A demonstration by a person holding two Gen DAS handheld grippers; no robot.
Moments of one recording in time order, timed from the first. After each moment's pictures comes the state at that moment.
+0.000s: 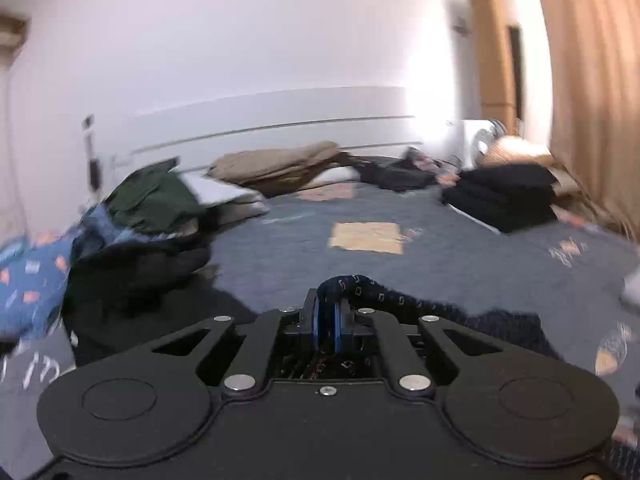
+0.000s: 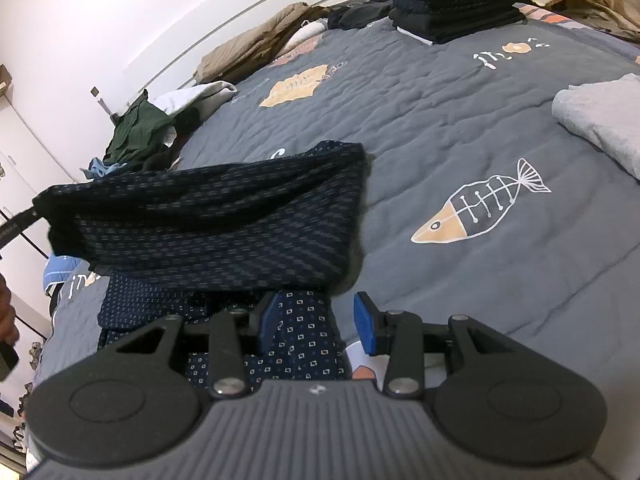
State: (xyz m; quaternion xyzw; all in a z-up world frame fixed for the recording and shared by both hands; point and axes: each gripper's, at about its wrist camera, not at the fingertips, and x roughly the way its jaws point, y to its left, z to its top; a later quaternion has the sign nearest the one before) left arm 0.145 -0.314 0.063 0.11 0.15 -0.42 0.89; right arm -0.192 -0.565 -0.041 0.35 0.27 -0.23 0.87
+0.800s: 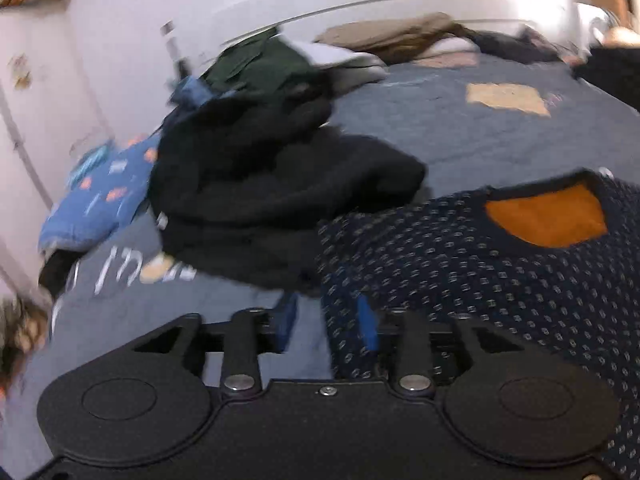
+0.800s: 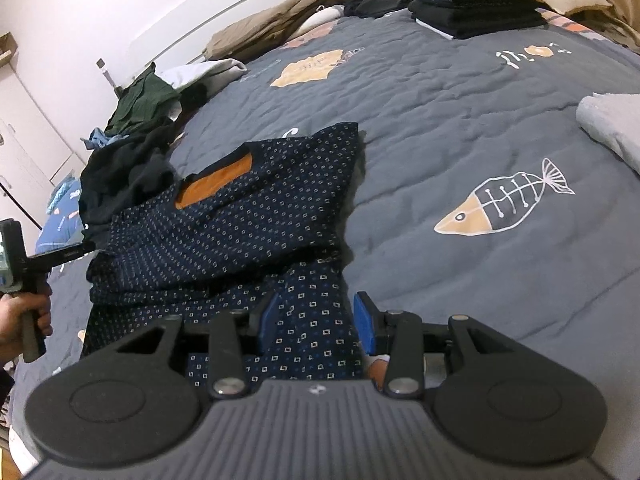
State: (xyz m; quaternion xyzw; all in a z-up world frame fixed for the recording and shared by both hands) left arm 0.242 -0.287 -0.041 0.19 0.27 -0.23 0.91; right arm -0.170 -0.550 -0.044 0.32 0.30 -0.23 0.87
